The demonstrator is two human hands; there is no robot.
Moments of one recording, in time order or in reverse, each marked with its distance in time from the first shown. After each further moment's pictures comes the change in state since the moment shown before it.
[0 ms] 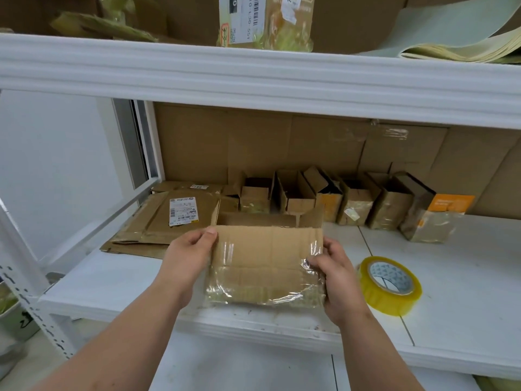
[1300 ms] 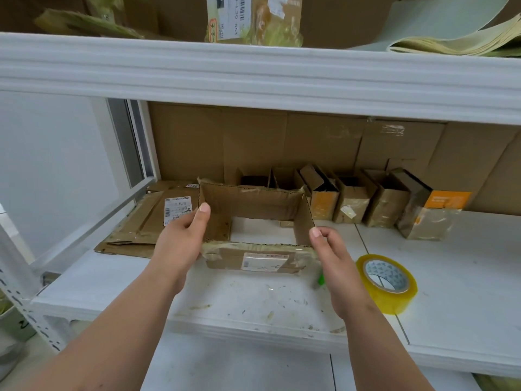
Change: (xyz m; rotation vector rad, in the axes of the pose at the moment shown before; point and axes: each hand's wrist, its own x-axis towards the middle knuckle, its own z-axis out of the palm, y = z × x) left_hand 0.003 0.026 0.009 0.135 0.030 0.036; right_hand -0.004 -0.027 -0.007 -0.370 -0.040 -0.054
